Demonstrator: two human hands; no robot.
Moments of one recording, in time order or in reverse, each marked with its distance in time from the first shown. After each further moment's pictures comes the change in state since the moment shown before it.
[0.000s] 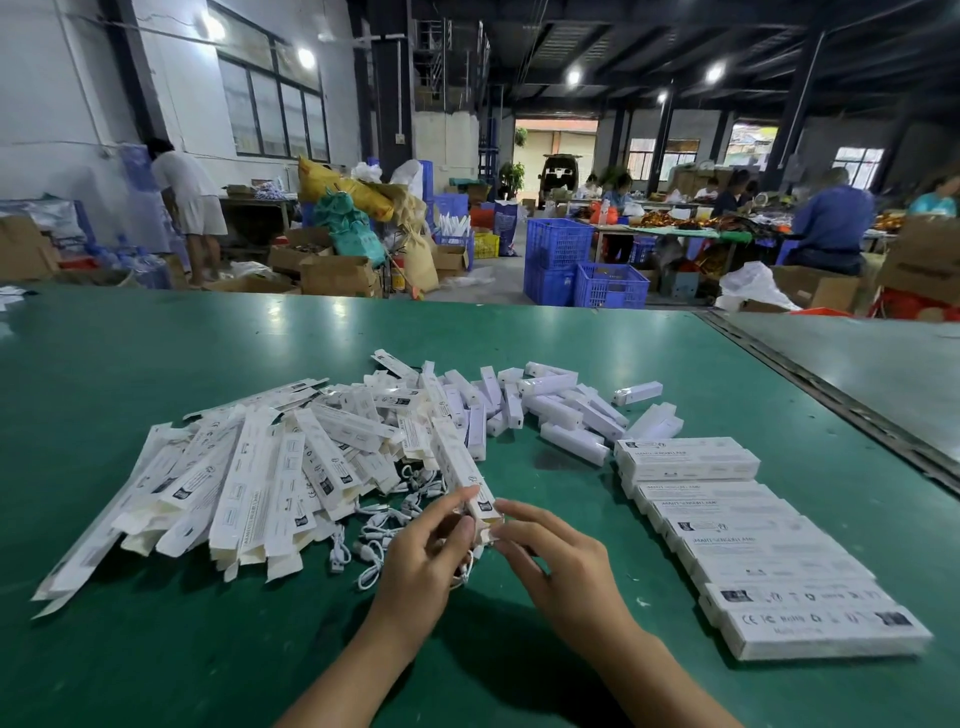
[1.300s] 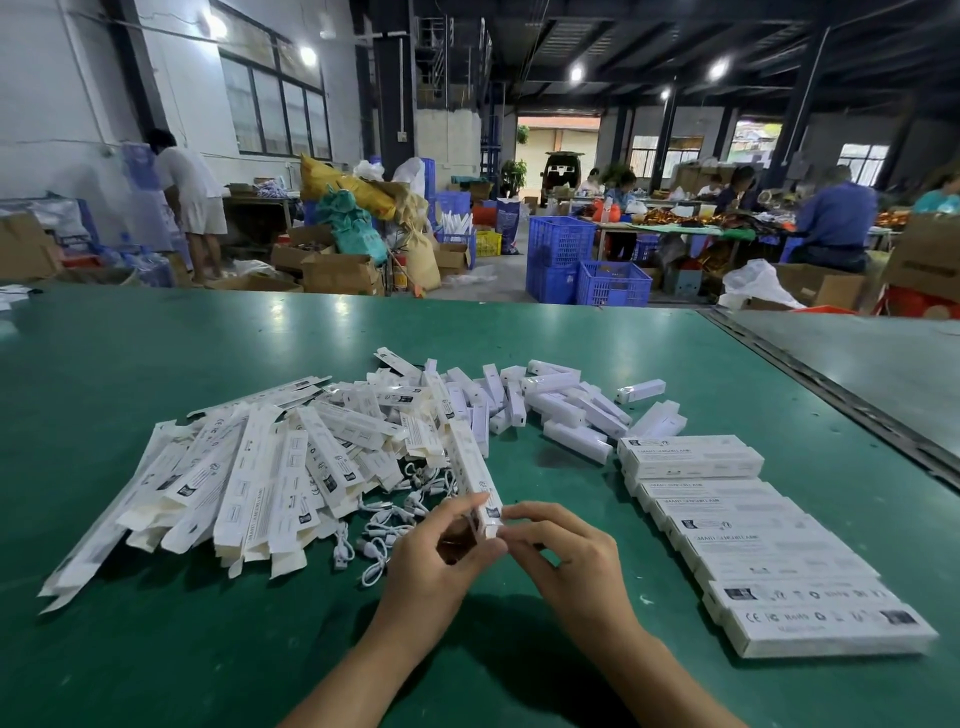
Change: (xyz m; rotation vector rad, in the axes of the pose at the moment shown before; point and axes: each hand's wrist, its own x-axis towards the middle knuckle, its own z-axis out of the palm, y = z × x) left_hand -0.008 0.009 0.004 0.096 0.009 0.043; right_hand 0.000 -0.002 0.000 0.070 0.079 0.076
